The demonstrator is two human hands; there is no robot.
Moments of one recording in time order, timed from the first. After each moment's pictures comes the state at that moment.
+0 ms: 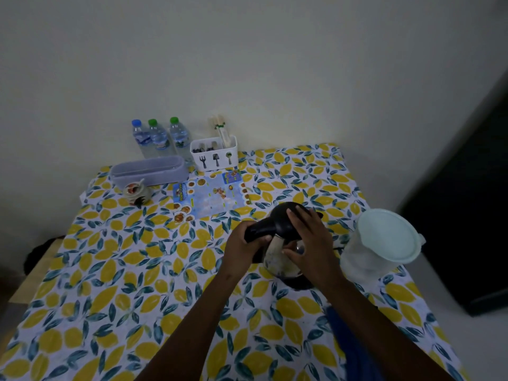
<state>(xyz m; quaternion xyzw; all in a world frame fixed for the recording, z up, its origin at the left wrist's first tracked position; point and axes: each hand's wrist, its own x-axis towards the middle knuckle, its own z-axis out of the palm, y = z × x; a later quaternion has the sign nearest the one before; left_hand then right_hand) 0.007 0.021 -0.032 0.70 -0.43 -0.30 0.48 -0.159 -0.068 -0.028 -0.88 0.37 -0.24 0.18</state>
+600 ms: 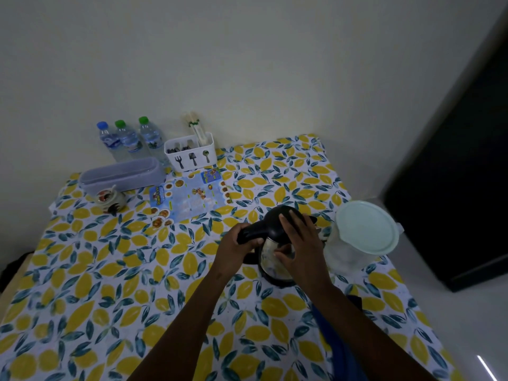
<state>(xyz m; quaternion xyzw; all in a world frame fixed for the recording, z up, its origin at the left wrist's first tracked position) 0.000 -0.014 -0.061 0.70 -0.44 -0.34 0.44 -0.179 -0.074 -0.054 -0.85 0.43 -0.25 0.17</state>
